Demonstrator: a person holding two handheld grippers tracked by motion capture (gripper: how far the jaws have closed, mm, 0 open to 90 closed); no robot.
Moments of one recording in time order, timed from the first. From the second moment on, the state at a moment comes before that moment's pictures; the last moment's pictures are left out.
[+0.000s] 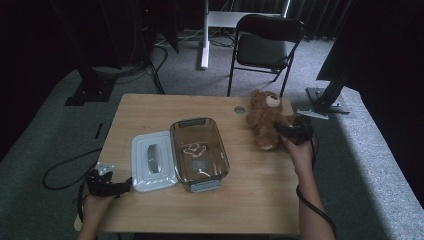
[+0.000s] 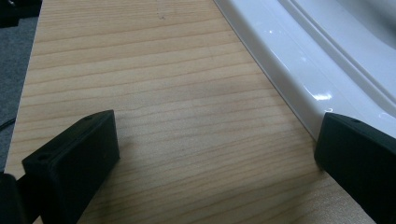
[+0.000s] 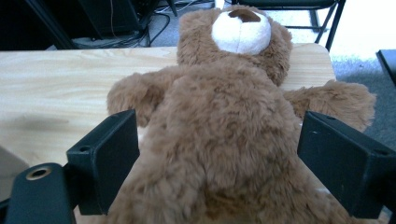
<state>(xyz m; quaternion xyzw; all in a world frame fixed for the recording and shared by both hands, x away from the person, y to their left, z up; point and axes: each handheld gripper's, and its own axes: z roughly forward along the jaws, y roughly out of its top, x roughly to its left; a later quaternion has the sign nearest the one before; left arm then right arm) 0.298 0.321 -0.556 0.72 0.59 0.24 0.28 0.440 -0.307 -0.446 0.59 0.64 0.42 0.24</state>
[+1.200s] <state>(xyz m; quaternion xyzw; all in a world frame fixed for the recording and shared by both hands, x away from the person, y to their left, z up) 0.299 0.320 -0.556 0.72 0.58 0.24 0.29 0.507 -0.285 -0.505 0.64 0.67 0.34 0.18</state>
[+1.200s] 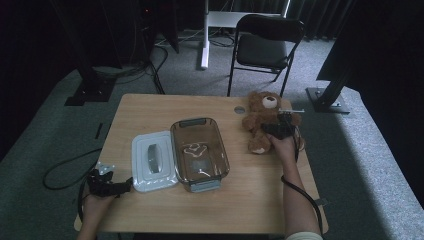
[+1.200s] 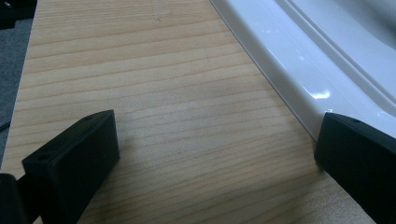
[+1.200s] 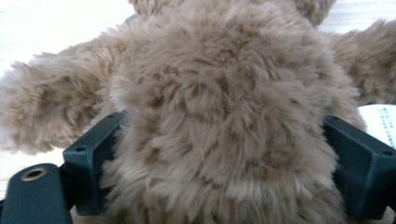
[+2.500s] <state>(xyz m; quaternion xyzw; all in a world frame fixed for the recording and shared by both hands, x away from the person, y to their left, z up) 0.299 0.320 -0.556 0.72 0.58 0.24 0.29 0.396 -0.202 -0.364 0.48 0.69 0.50 0.21</state>
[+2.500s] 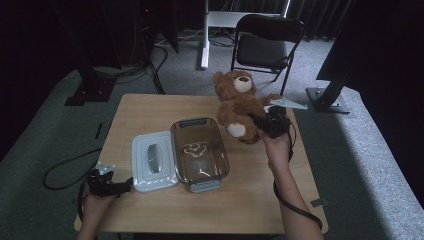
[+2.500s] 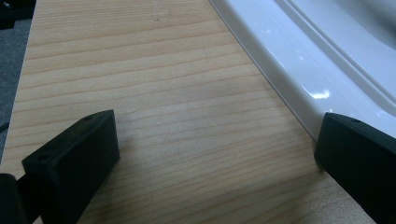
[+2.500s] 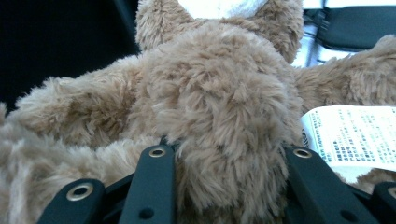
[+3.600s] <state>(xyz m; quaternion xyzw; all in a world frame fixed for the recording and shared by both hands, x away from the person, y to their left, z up) 0.300 0.320 -0.556 0.72 0.58 0.24 0.29 0.336 -0.113 -0.423 0.34 0.80 0.47 0.11</state>
